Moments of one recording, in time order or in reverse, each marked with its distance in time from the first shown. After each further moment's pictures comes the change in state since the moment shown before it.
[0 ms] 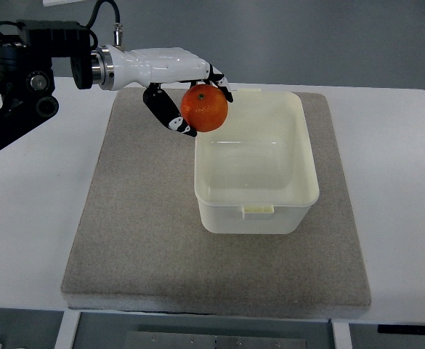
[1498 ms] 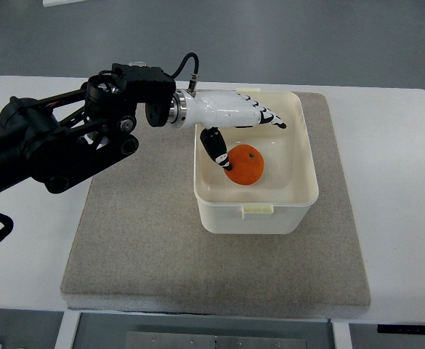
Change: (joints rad) left arm 0.031 -0.269 0.045 0.136 0.213 0.003 0.051; right arm 0.000 0.000 0.000 0.000 0.000 0.000 0.000
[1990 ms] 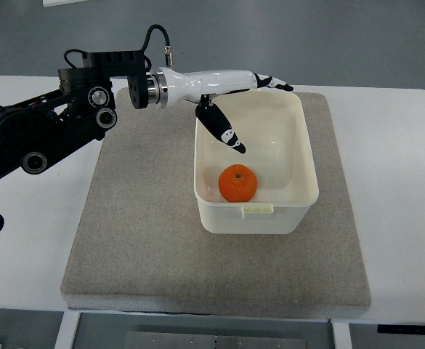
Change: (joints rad) left arm 0.029 0.049 -0.129 0.018 -0.471 0.011 0.000; right arm 0.000 0.000 0.000 0.000 0.000 0.000 0.000
